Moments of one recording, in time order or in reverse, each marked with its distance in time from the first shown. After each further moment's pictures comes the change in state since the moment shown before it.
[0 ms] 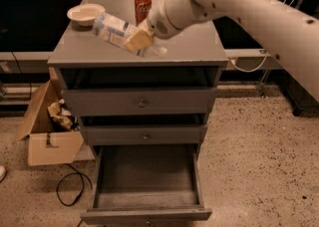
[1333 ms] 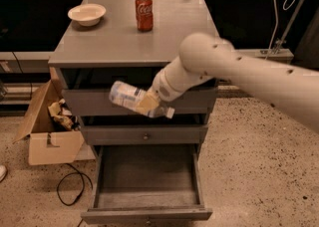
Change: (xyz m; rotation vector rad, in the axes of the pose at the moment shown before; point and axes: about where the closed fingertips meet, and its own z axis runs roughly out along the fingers) arm 0.163 0.074 0.052 -0.080 0.245 0.148
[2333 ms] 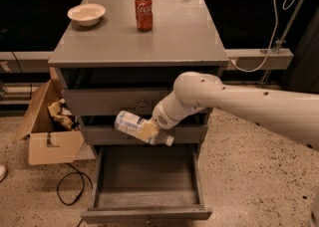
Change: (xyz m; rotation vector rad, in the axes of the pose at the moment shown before) arm 0.080 0.024 0.079 -0.069 0.089 0.115
